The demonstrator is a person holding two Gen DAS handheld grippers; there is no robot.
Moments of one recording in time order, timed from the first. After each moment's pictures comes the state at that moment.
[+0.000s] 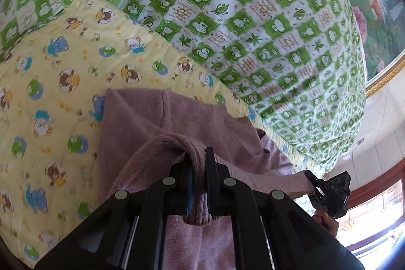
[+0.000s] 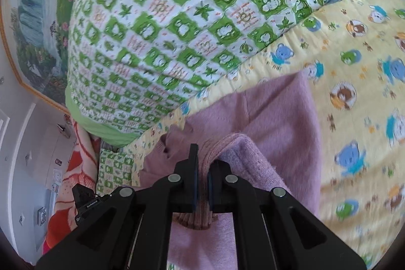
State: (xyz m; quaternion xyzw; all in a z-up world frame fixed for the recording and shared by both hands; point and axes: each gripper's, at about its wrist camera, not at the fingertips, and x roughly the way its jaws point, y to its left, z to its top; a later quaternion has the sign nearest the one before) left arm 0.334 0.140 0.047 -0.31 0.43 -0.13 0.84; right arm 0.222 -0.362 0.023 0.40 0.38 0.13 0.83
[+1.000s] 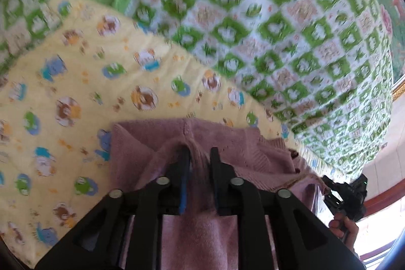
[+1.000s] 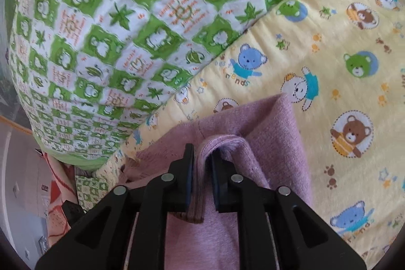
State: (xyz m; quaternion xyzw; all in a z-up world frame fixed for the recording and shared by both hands) left arm 0.381 0.141 0.036 -0.28 0.43 -0.06 0.86; right arm 0.269 -0.375 -0.007 0.41 0.41 0.03 0.81
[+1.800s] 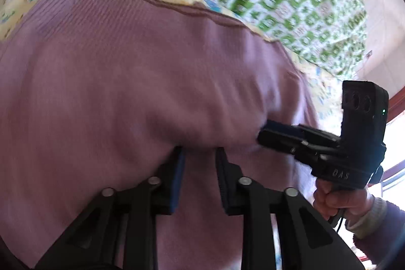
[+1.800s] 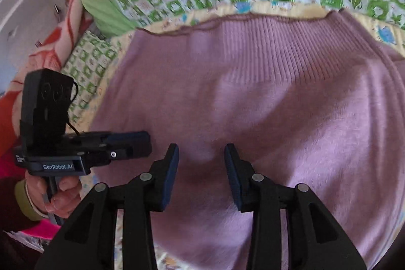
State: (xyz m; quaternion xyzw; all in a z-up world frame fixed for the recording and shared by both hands) left arm 0.326 -0.001 -0.025 -0.14 0.51 -0.22 0.82; right arm 0.231 -0.201 -0.033 0.10 0.48 0.23 0.84
